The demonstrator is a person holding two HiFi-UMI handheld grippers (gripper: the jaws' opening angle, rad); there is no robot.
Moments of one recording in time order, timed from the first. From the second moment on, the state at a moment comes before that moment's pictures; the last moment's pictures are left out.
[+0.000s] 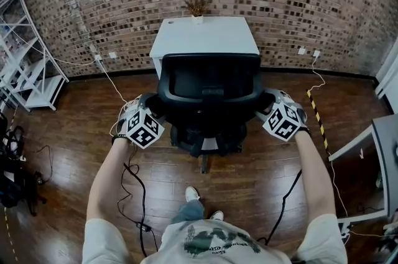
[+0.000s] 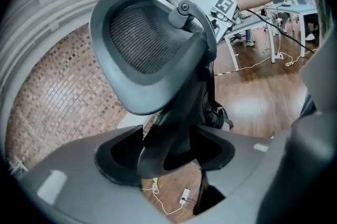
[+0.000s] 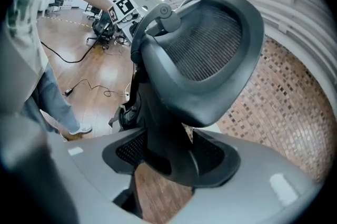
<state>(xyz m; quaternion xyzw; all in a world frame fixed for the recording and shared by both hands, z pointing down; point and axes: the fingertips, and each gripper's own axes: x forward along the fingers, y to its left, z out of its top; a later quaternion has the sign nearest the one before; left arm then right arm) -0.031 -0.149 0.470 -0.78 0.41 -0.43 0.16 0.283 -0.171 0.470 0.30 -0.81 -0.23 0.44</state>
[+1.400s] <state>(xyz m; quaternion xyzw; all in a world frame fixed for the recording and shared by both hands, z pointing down) 0.058 0.134 0.412 -0.90 0.42 -0.08 0.06 0.117 0.153 0.392 0.46 -0.88 -0.12 0.08</state>
